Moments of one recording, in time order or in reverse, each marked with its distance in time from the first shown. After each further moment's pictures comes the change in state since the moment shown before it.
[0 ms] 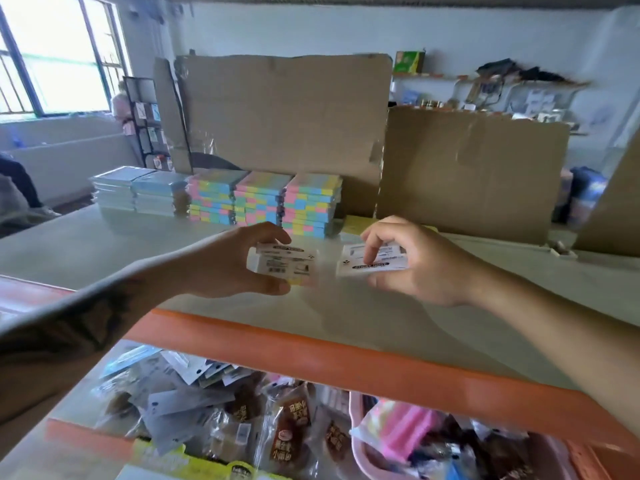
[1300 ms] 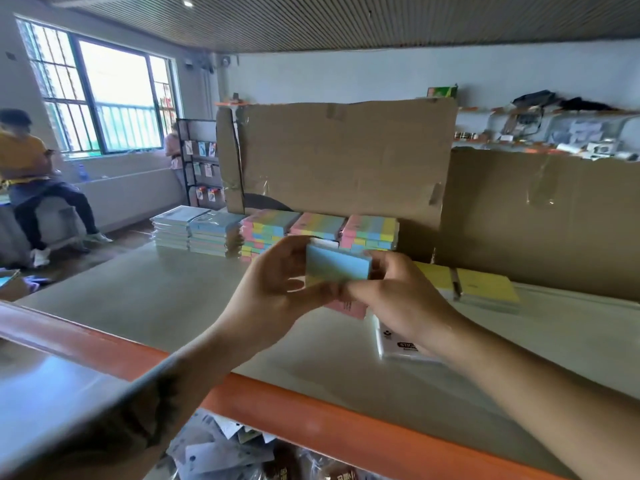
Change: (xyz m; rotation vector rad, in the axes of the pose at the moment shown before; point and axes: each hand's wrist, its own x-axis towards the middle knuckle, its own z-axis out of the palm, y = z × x) left_hand -0.010 0.003 -0.001 -0.833 0.465 0.081; right_hand 0.080 -0.071 0.061 0.637 0.154 0.140
